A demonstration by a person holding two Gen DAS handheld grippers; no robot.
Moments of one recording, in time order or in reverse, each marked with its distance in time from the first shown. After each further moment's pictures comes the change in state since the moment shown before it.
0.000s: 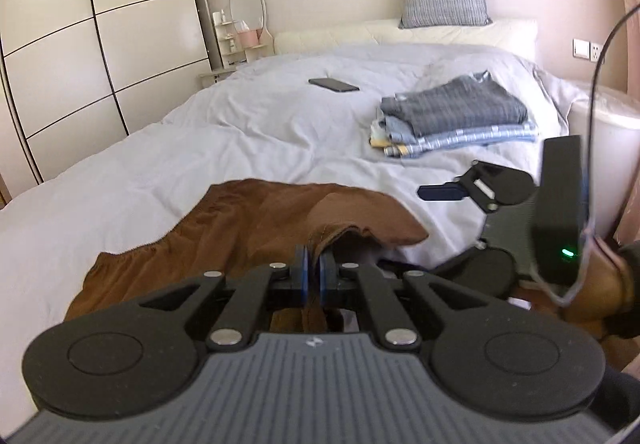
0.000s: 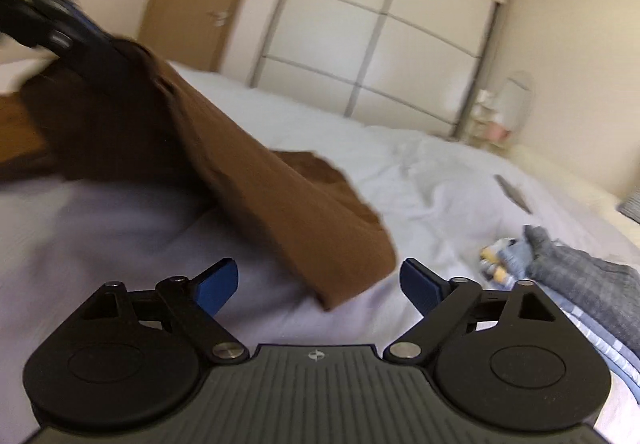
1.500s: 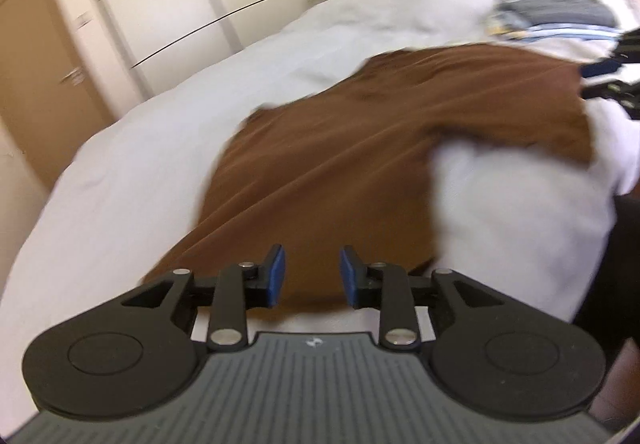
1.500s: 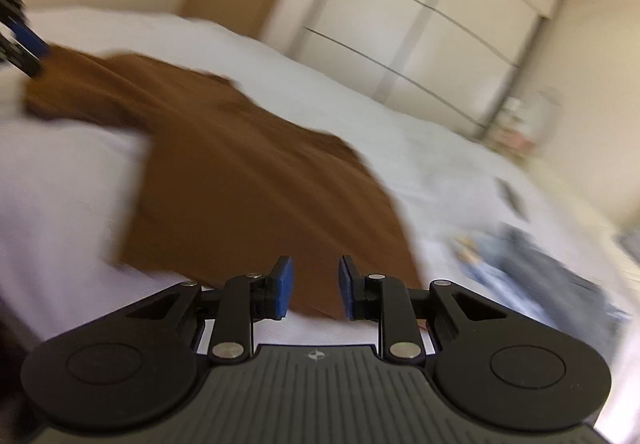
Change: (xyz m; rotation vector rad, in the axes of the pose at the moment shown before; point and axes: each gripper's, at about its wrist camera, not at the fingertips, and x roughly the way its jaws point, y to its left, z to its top) left arm -0.092 0.082 -0.130 -0.075 0.260 0.382; right arm -0.083 0.005 -0.007 -0.192 0.075 0.137
